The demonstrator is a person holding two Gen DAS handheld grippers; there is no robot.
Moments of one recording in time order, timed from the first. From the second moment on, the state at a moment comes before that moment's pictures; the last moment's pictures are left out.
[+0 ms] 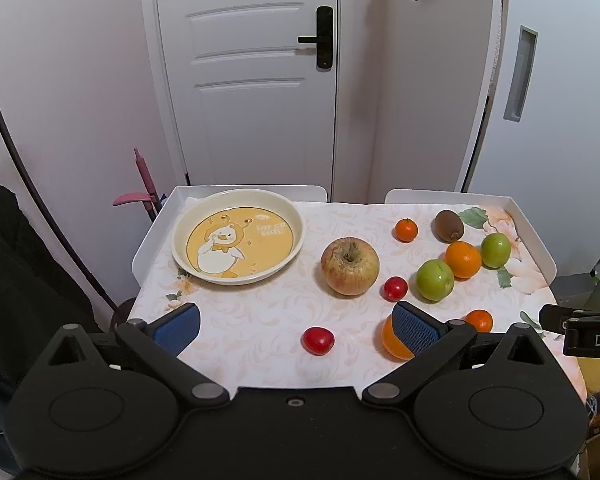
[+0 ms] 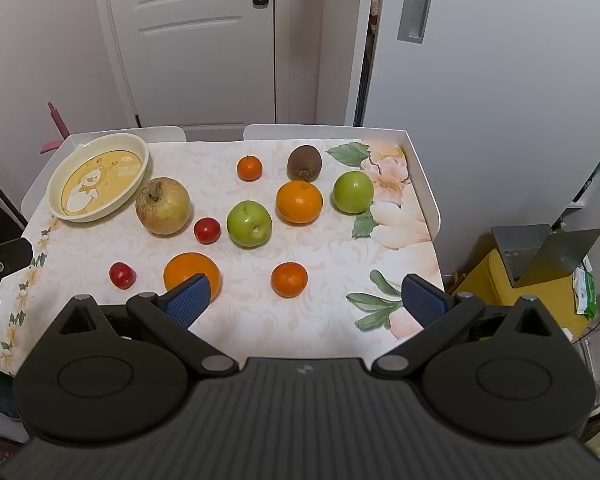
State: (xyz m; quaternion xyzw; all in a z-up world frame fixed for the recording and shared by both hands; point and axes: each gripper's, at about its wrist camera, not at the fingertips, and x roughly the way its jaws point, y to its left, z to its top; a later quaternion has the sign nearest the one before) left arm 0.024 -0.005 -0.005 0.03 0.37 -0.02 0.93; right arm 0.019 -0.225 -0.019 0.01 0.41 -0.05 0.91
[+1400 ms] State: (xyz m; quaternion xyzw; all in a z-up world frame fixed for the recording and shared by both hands) left arm 0.021 -0.002 -0.003 0.02 0.36 -0.01 0.93; right arm 0.020 -0.224 -0.015 0.02 0.40 -0.04 0.91
